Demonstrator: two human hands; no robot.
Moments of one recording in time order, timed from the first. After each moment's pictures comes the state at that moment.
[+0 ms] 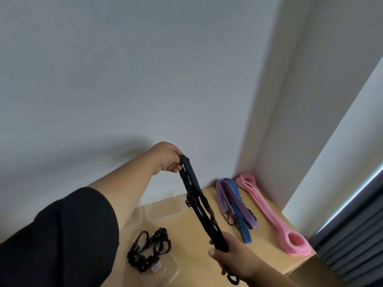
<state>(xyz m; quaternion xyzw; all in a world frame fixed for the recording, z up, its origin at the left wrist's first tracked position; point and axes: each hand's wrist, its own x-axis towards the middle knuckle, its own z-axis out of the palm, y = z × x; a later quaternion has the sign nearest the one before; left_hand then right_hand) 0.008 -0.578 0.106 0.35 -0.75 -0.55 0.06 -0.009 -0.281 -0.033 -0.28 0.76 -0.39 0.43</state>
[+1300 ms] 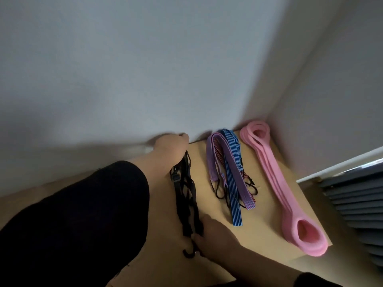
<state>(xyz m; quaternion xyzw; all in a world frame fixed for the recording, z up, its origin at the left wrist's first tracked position) -0.163 -0.568 -0.128 0.23 -0.95 0.06 -0.21 -0.116 -0.313 -0.167 -0.31 0.81 -0.13 0.49</state>
